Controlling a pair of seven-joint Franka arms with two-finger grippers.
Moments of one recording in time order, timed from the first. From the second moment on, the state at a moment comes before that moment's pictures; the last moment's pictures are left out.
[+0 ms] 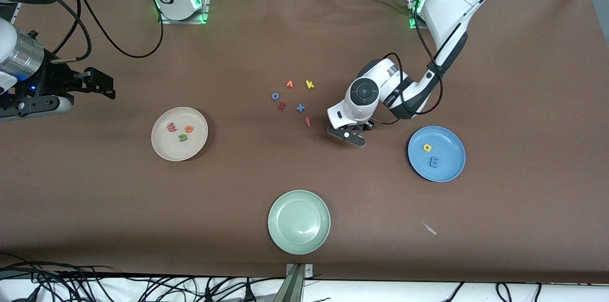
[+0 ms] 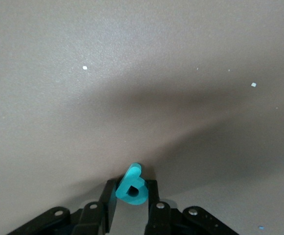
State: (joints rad) left arm -0.21 0.70 -0.42 -1.80 0.31 2.31 -0.38; right arm 0.16 0.18 -0.07 -1.44 0.03 1.57 -0.06
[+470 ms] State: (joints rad) left arm -0.18 0.65 -0.42 -1.77 0.32 2.28 -0.38; right arm 0.16 0.18 -0.07 -1.44 0.03 1.57 -0.06
